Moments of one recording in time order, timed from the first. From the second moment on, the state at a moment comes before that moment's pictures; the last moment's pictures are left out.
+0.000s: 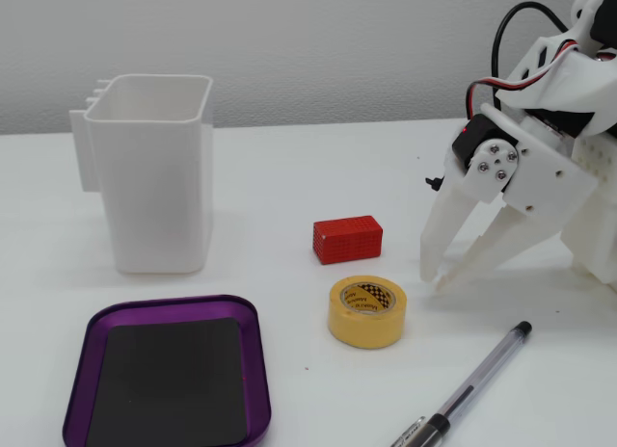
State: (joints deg) arm 6.9 192.0 174.5 70.6 0.6
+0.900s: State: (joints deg) arm 6.9 192.0 173.7 69.5 -2.3
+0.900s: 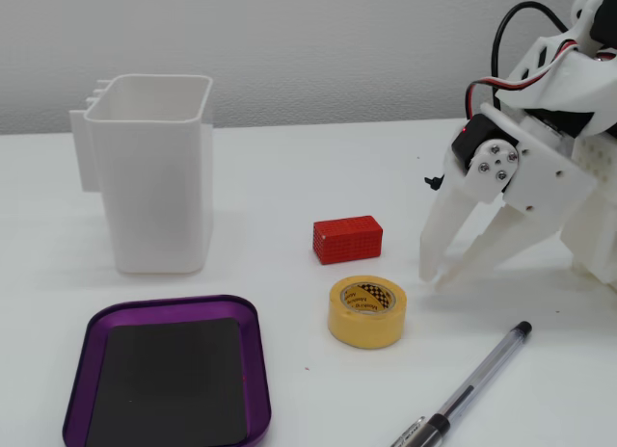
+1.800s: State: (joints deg) arm -3.2 128.1 136.8 66.2 -17.2
